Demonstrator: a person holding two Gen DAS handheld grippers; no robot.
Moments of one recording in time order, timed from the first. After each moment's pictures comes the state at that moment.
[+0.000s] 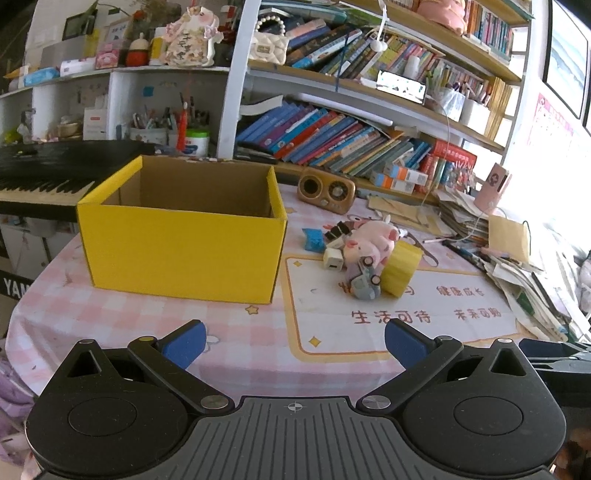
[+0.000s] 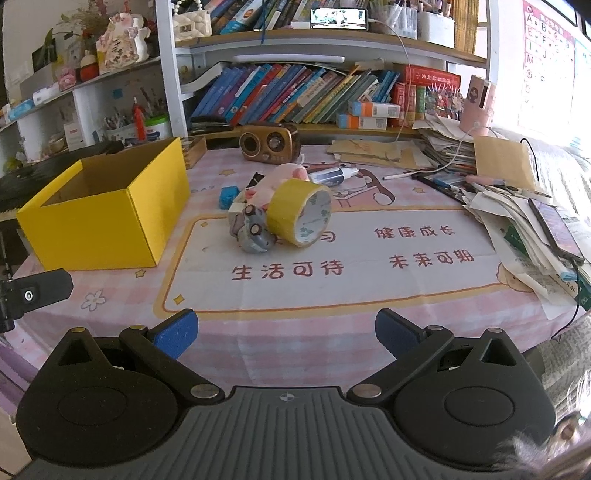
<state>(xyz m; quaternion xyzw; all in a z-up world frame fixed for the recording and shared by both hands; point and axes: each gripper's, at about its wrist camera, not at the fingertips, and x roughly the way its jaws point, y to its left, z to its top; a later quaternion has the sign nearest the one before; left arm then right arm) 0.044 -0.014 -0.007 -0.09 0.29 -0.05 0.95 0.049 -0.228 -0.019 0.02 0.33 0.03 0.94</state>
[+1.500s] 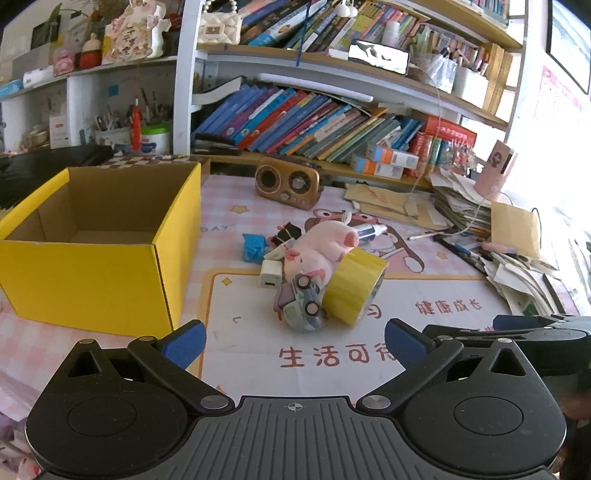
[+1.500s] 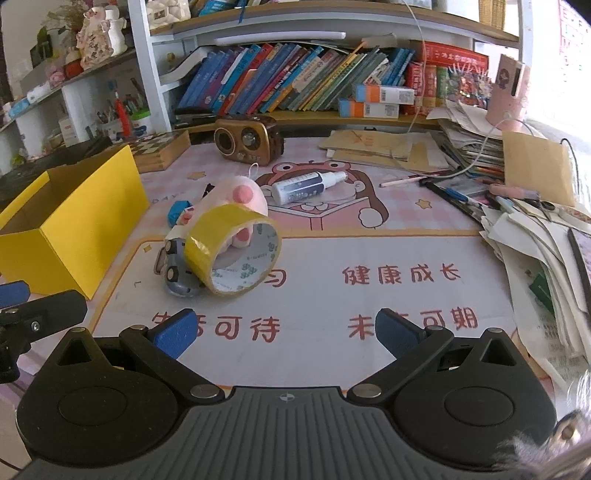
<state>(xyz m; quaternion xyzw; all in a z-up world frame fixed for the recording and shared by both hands) 0.132 -0.125 -0.010 -0.06 0.31 -0.04 0.95 0.172 -0.325 -0.031 0.02 0.36 0.09 0.93</state>
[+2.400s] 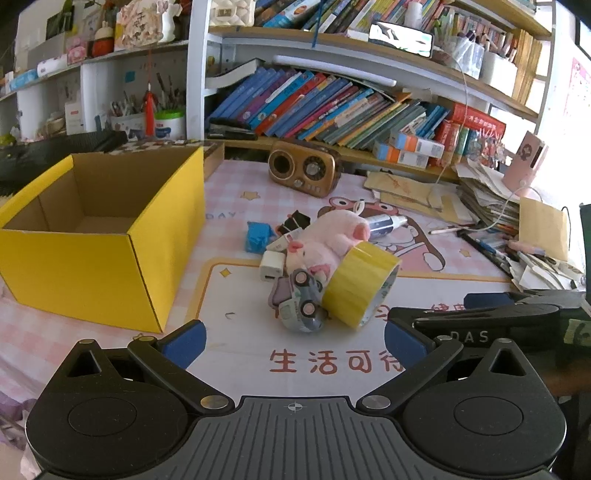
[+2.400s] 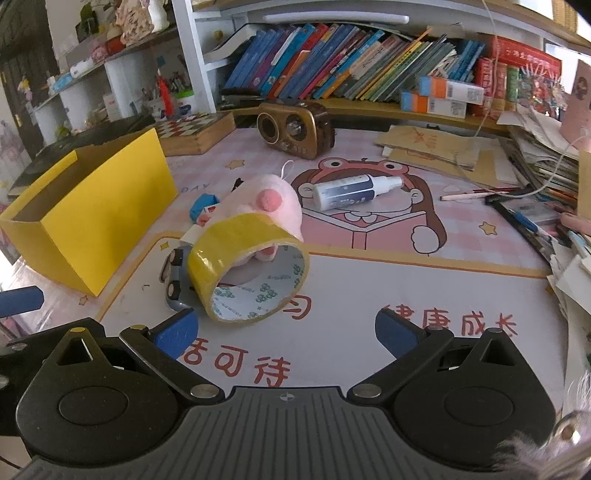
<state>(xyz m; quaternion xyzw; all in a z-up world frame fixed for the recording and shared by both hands) 0.160 -0.152 -0.020 -0.06 0.34 0.01 0.94 0.240 -0.327 -0.048 0.00 0.38 0.20 0.90</state>
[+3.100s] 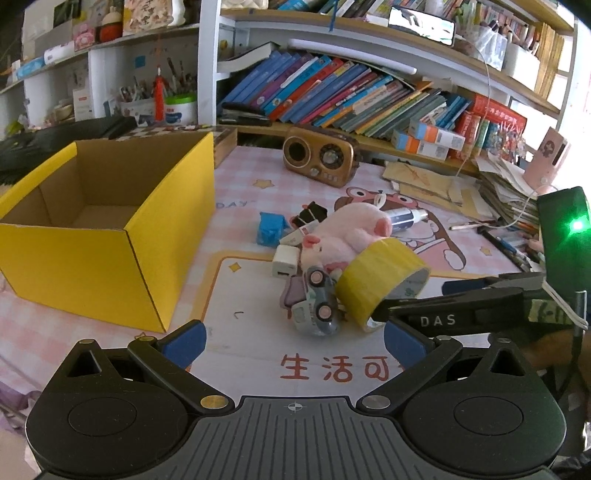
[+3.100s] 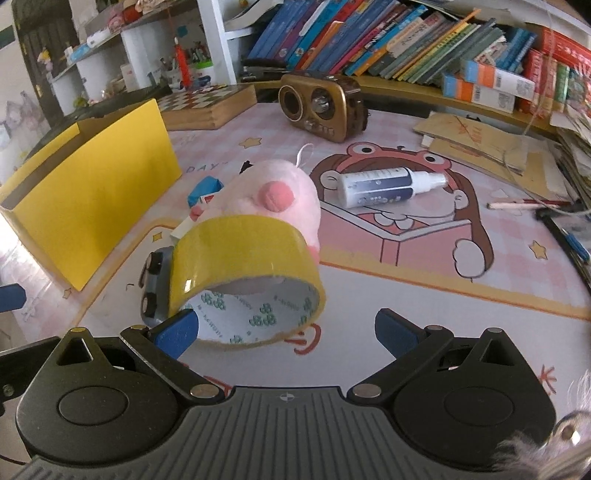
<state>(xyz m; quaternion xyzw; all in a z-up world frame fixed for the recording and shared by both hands) 0.180 -0.148 -0.027 -0.07 0.36 0.03 0.93 0.295 -0.309 -0.073 -0.03 0.40 0.25 0.88</state>
